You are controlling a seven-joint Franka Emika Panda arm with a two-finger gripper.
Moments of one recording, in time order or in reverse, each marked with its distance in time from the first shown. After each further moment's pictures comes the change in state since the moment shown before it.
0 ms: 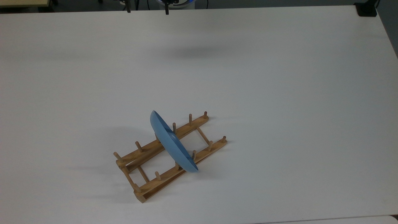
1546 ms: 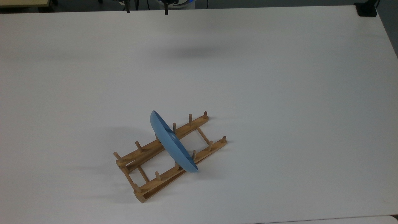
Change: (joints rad) arm 0.000 0.002 0.002 -0.002 -0.010 0.000 -0.006
